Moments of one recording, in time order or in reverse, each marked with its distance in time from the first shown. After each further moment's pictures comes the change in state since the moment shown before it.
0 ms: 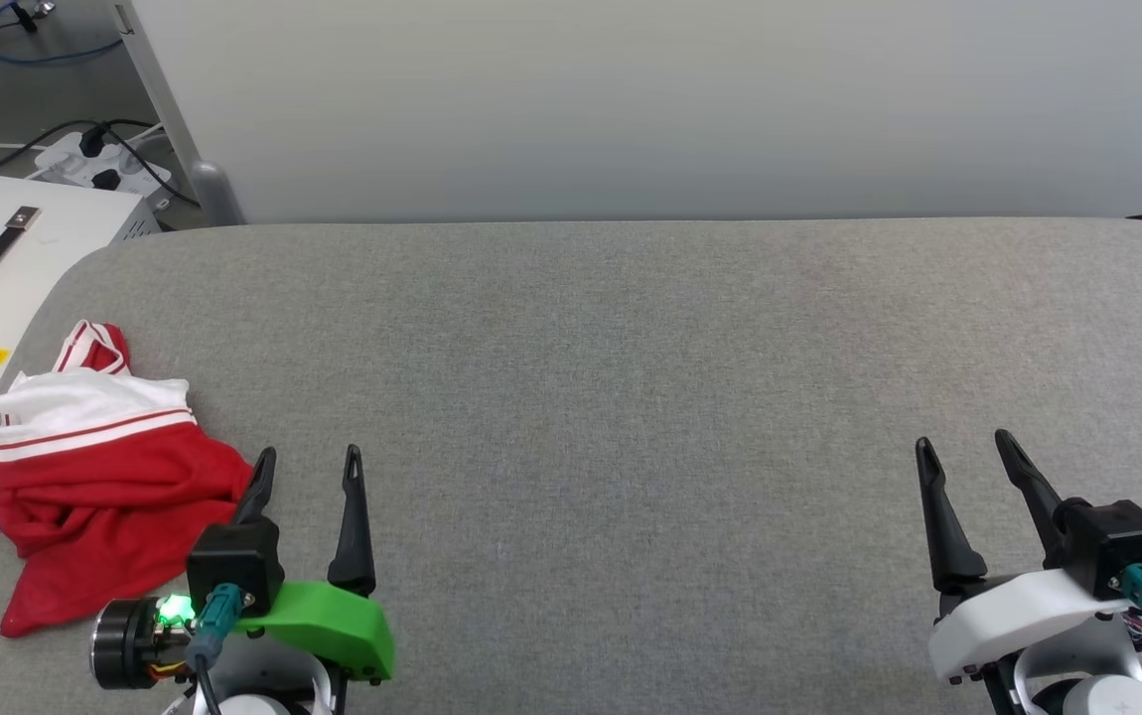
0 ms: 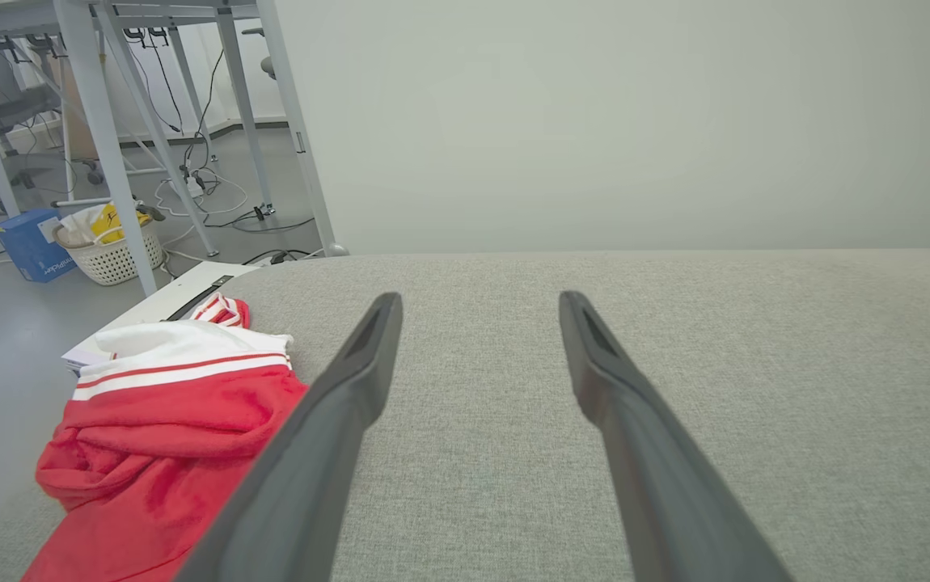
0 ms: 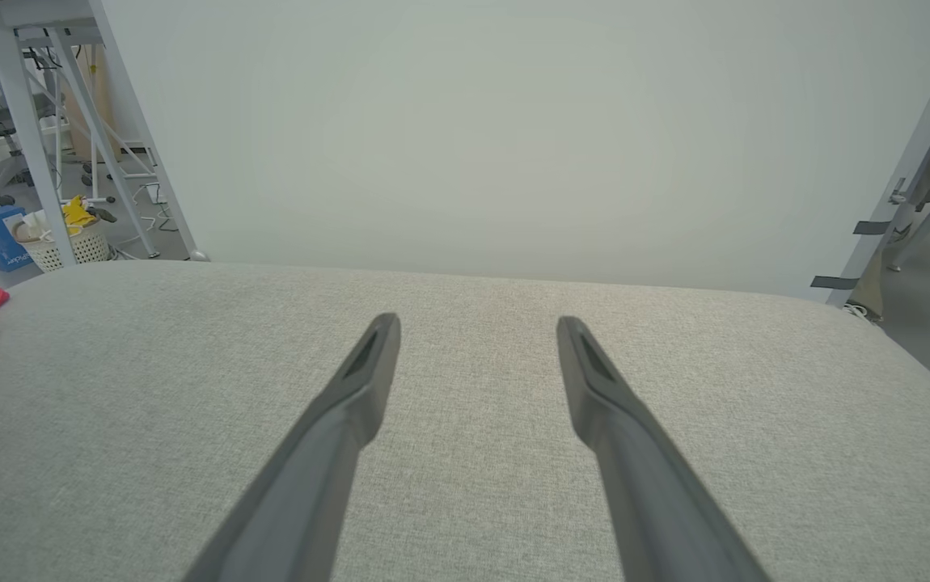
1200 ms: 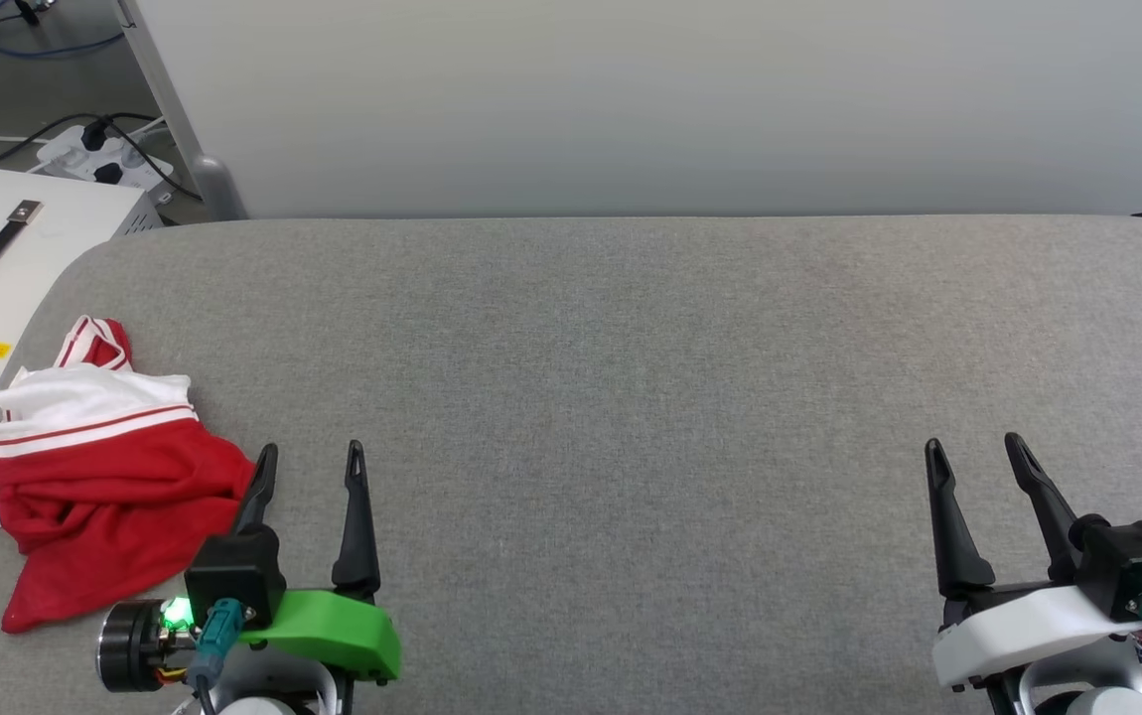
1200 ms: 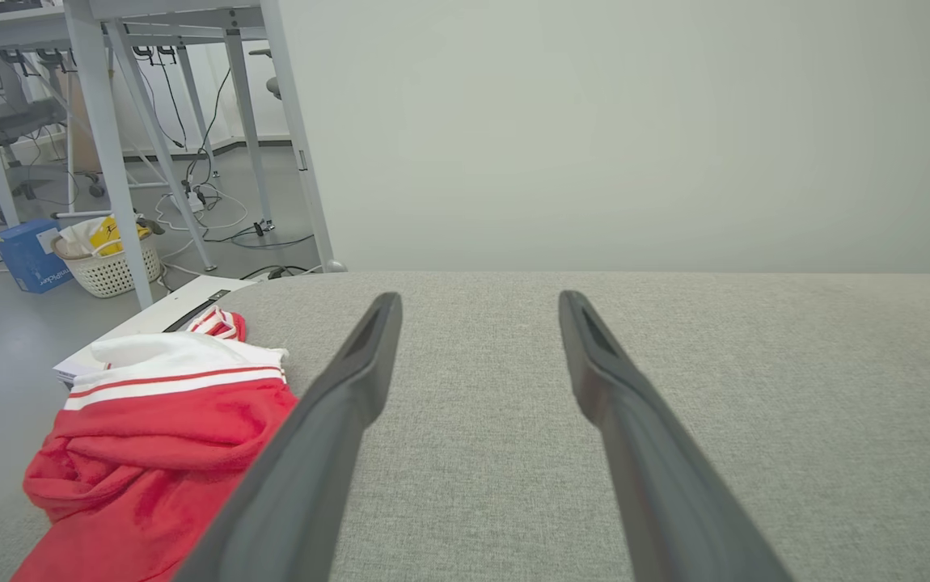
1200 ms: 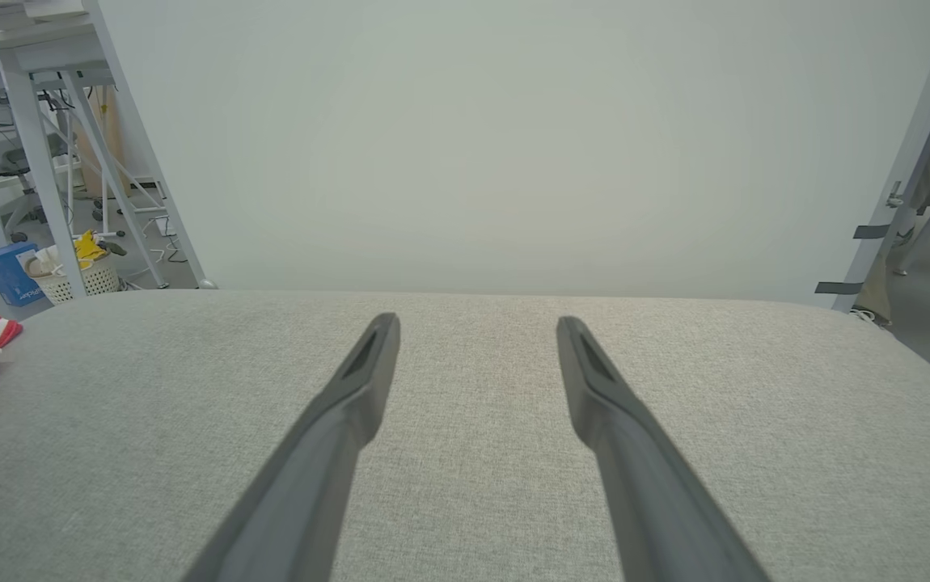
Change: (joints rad) left arm 0.001 0.000 -0.014 0.012 -0.019 0.013 -0.073; right arm 0.020 0.000 0.001 -0.002 0.035 0.000 -0.072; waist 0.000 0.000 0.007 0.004
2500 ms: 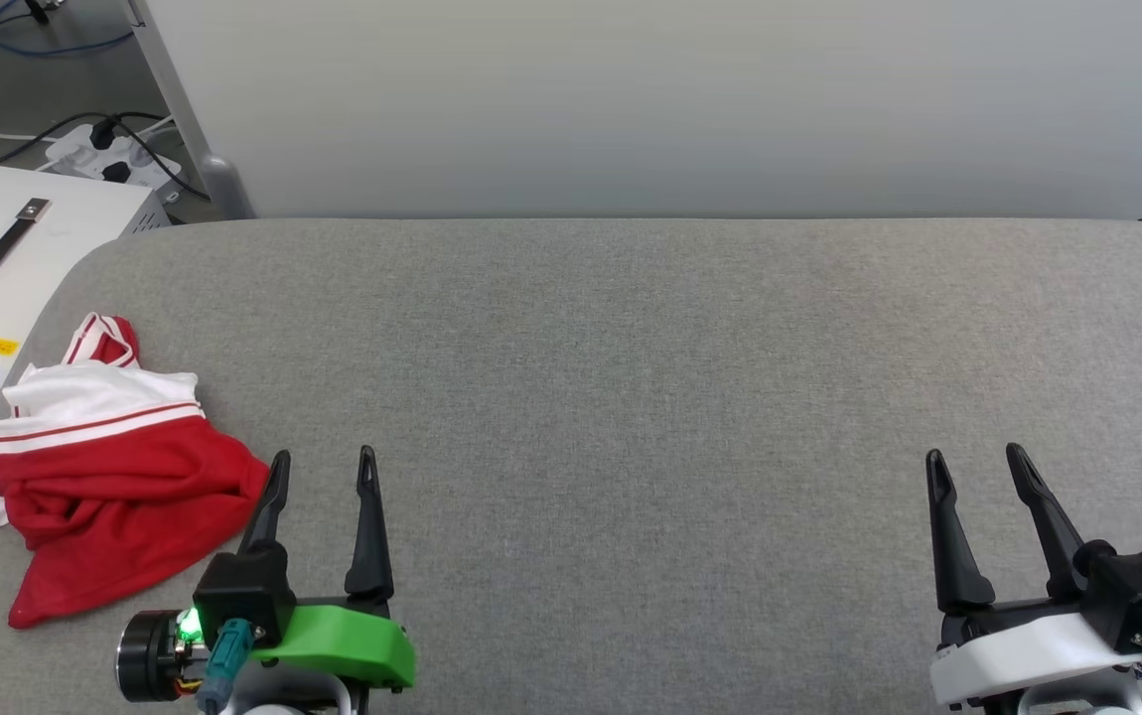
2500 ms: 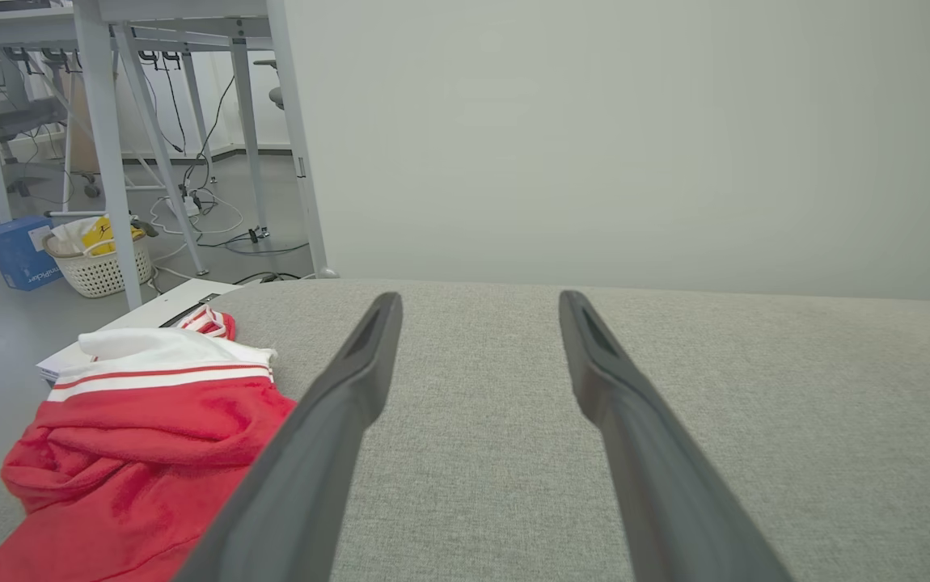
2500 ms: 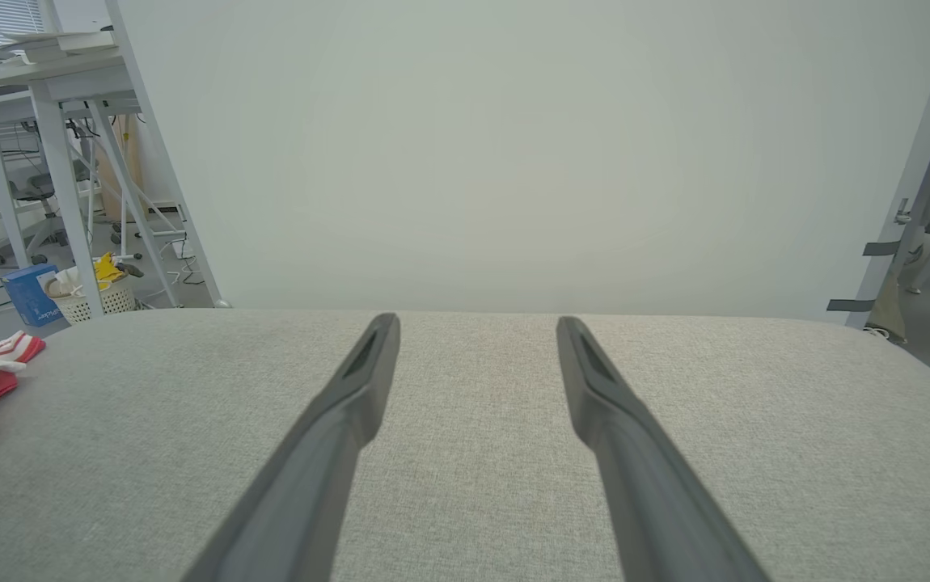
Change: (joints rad) left arm 0.004 0.000 -0.034 0.033 -0.042 0.022 -0.083; right arm 0.030 0.000 0.013 -0.005 0.010 0.000 -0.080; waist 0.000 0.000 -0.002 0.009
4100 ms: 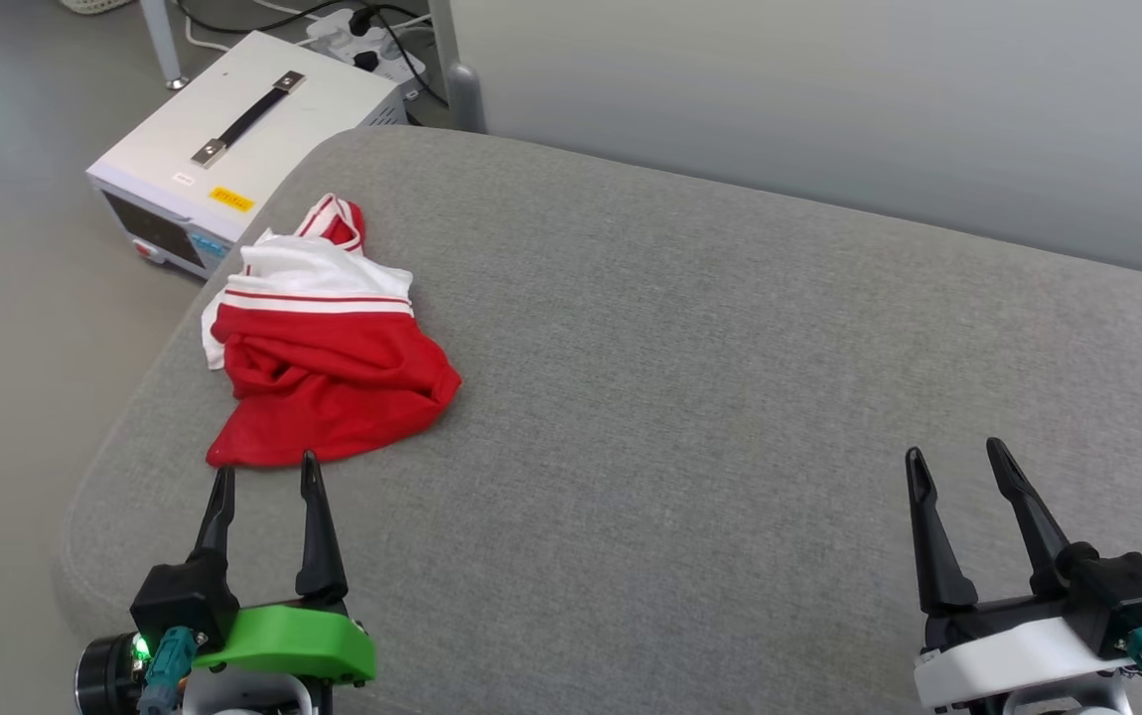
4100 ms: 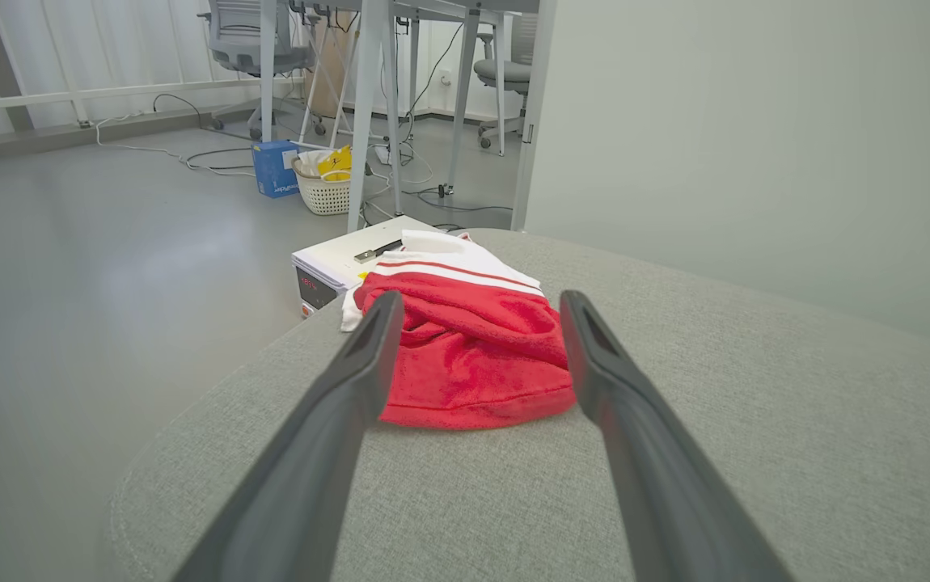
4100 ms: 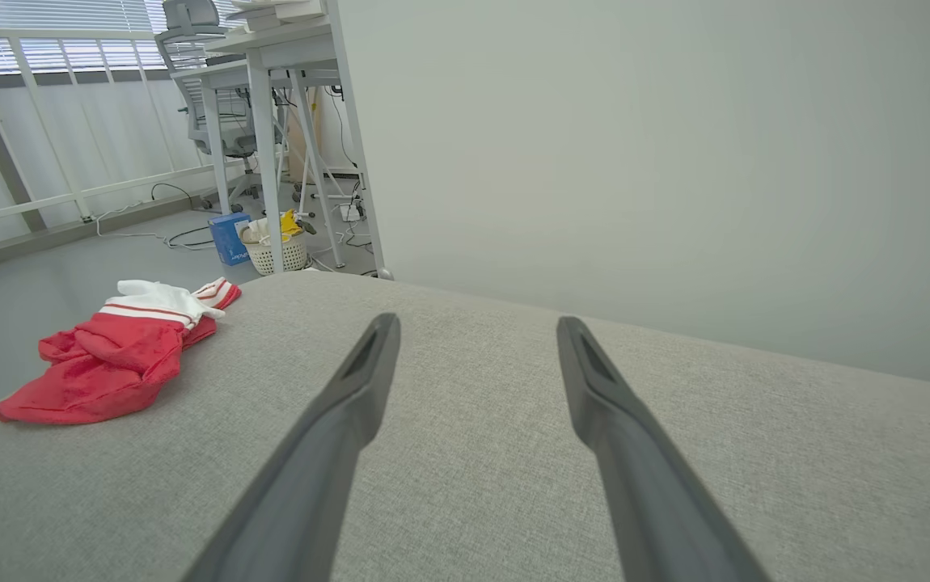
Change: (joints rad) left arm 0.006 -0.001 0.067 0.015 -0.074 0.012 -0.018; right arm 0.009 0.000 0.035 -0.026 -0.016 0.000 -0.016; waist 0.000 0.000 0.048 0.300
